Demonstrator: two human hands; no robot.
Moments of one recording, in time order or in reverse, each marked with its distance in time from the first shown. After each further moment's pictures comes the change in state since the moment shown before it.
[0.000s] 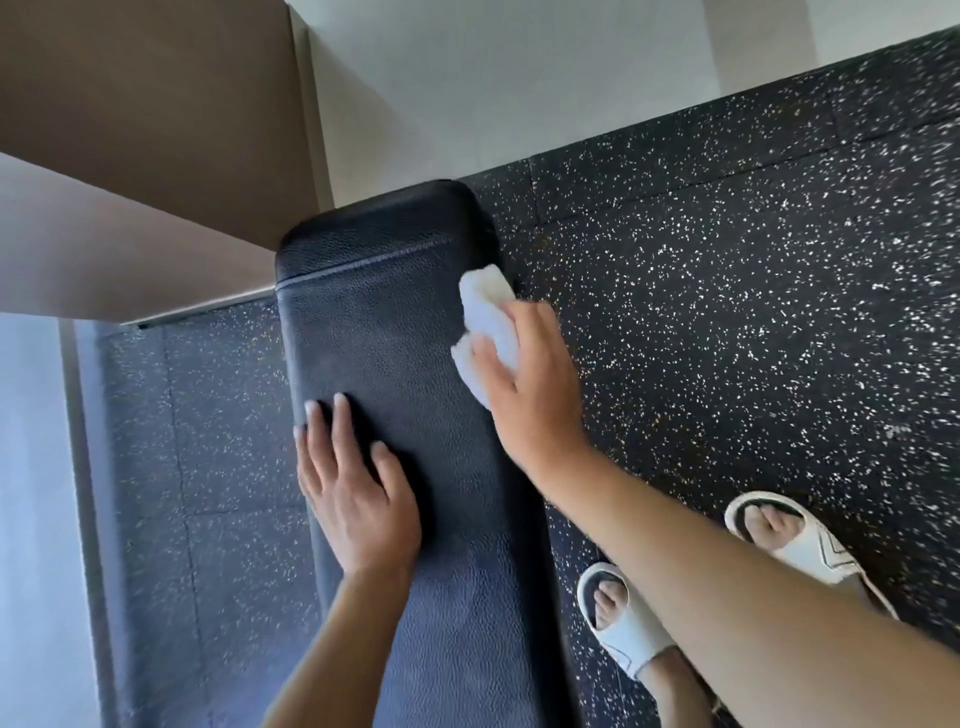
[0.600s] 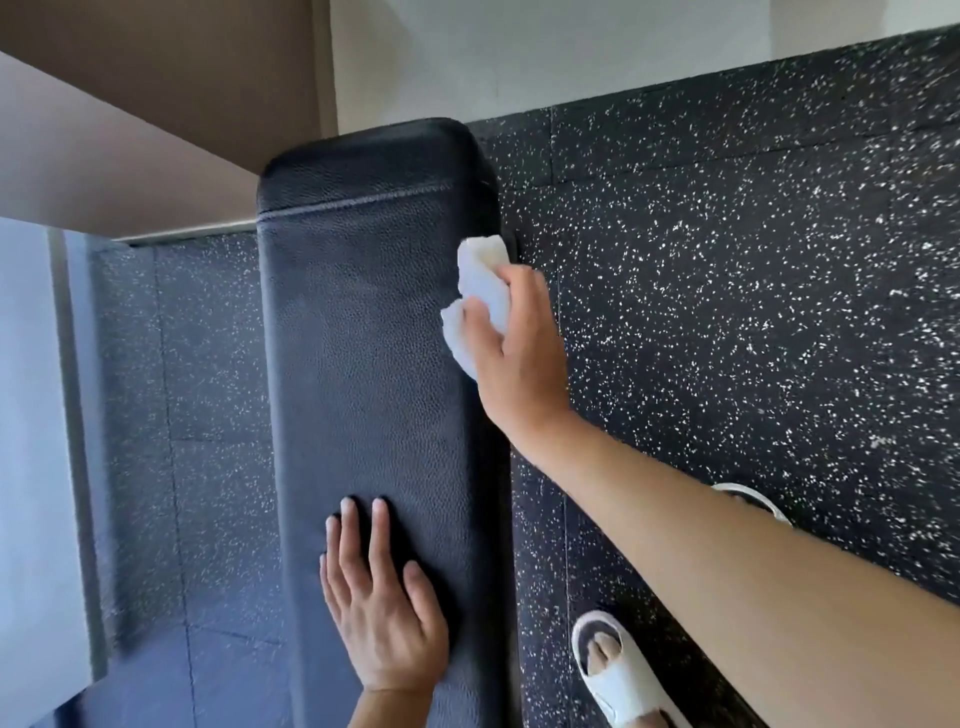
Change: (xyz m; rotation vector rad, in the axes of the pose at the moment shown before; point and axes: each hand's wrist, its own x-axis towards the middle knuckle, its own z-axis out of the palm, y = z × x) left_hand -0.161 -0.023 0.010 0.172 -0.049 0.025; right_hand 0.008 0.008 -0.006 0.056 -0.122 0.074
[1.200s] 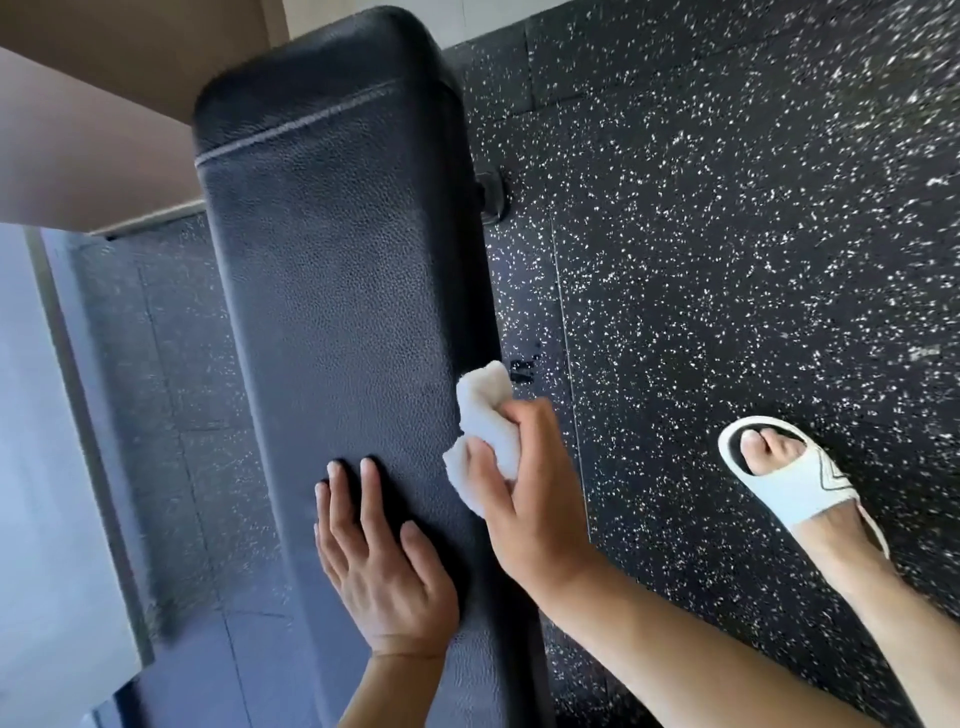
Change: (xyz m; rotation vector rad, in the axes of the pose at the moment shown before) left_hand -0.003 -0.002 0.006 -0.018 0.048 0.010; right_hand -0.162 0.037 -0.011 0.119 -0.064 0.119
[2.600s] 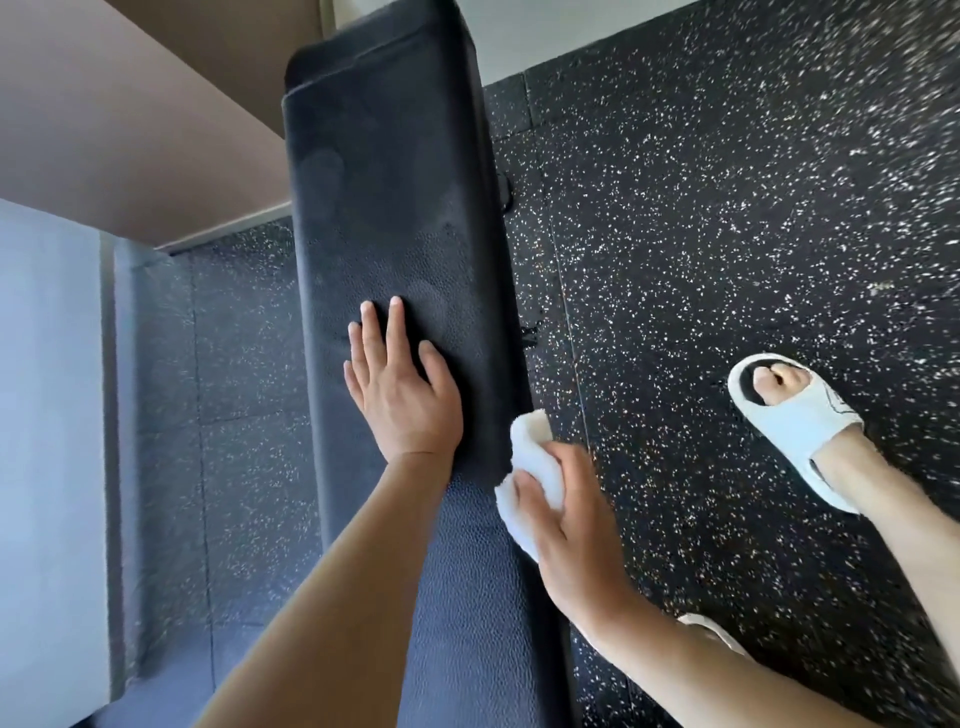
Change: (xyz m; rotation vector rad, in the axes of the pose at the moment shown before) left_hand -0.010 -0.006 -0.005 -0.154 0.068 0.048; right_hand -0.211 0.071 -0.001 0.012 0.037 0.014
